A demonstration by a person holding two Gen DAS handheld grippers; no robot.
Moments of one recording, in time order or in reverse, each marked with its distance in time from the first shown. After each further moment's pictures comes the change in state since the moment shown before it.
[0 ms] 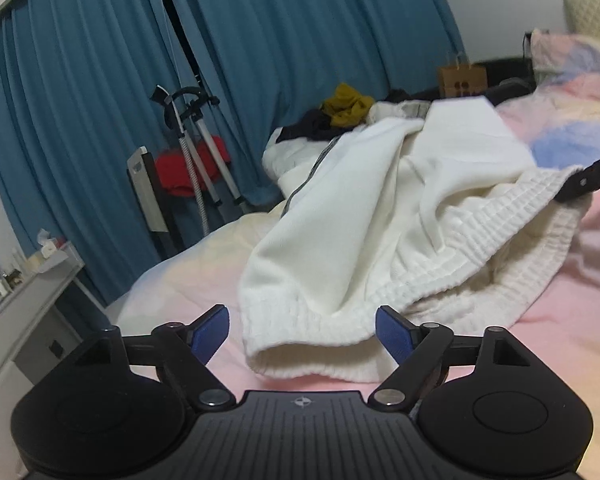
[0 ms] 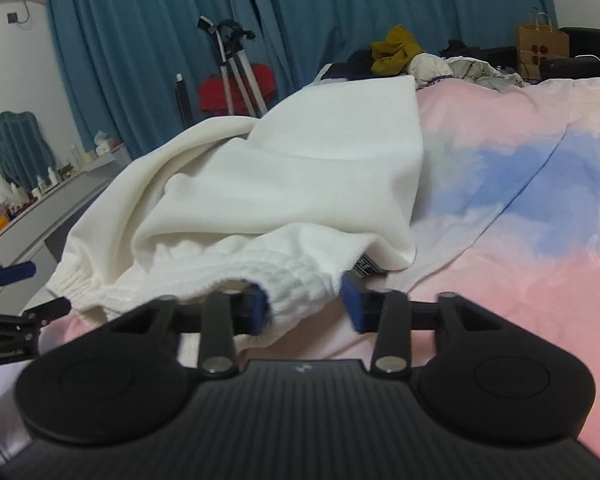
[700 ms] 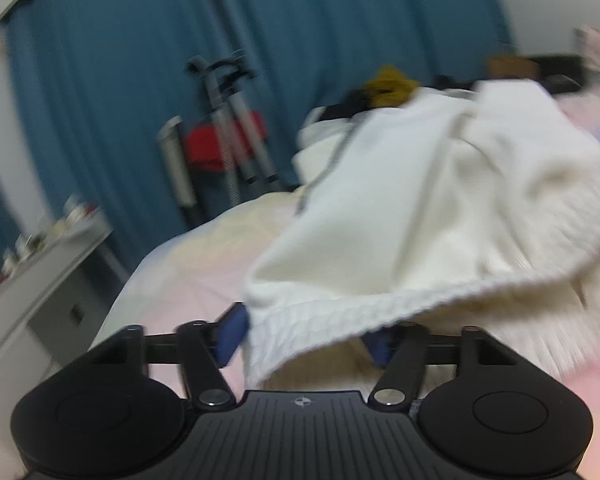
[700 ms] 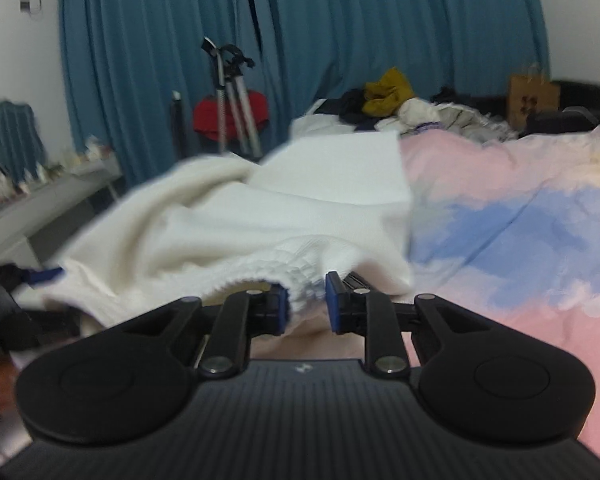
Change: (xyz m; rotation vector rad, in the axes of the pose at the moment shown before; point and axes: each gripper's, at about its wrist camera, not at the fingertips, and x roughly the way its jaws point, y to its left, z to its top) left arm 0.074 -0.026 0.018 -0.143 0.078 0.159; right arm -0.020 -0.006 -0.002 -0.114 -0.054 -0.109
